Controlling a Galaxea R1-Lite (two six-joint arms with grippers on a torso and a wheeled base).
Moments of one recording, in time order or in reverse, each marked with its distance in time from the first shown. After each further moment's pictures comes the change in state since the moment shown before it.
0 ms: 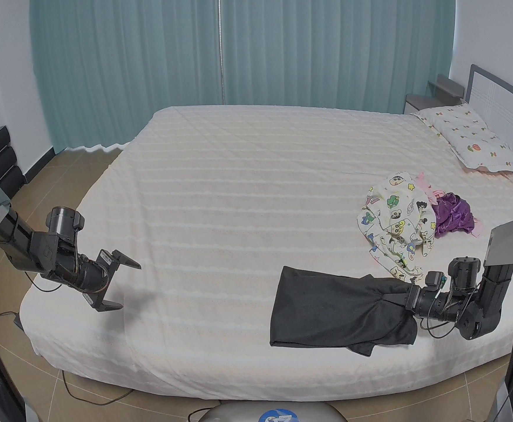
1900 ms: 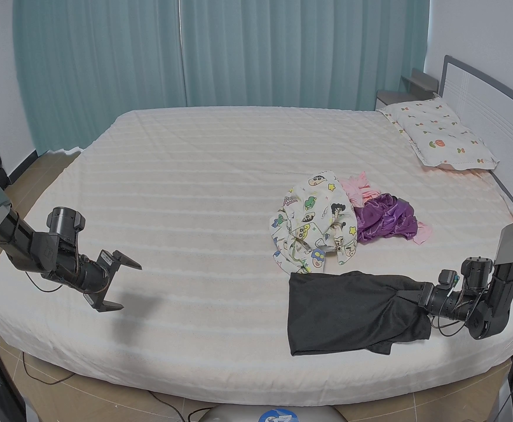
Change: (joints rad) left arm 0.000 0.002 0.001 0.002 0.001 0.001; right arm -0.077 -0.017 0.048 -0.044 0.011 0.000
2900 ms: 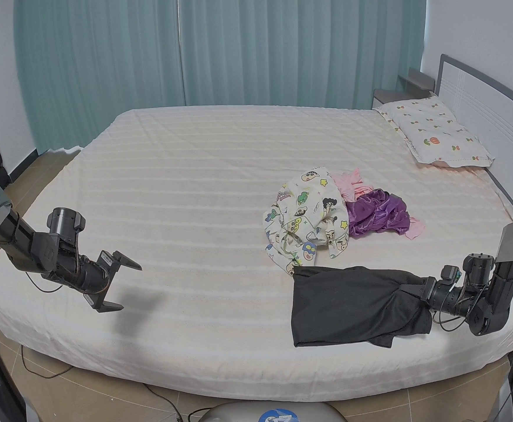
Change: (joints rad) left arm -0.004 0.004 -0.001 -0.001 0.000 0.000; right arm -0.021 0.007 -0.045 0.005 -0.001 0.028
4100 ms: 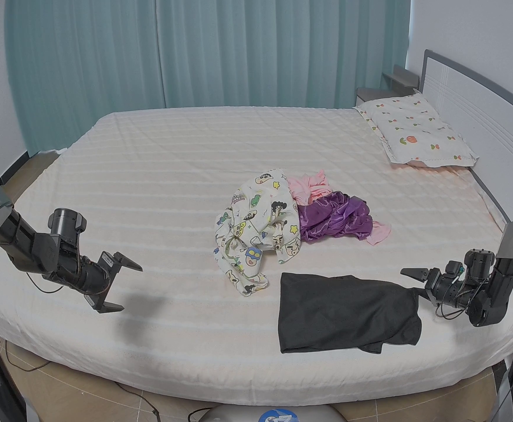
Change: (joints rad) left arm -0.002 0.004 0.001 -0.003 0.006 0.002; right arm -0.037 0.048 -0.140 0.093 -0.034 0.106
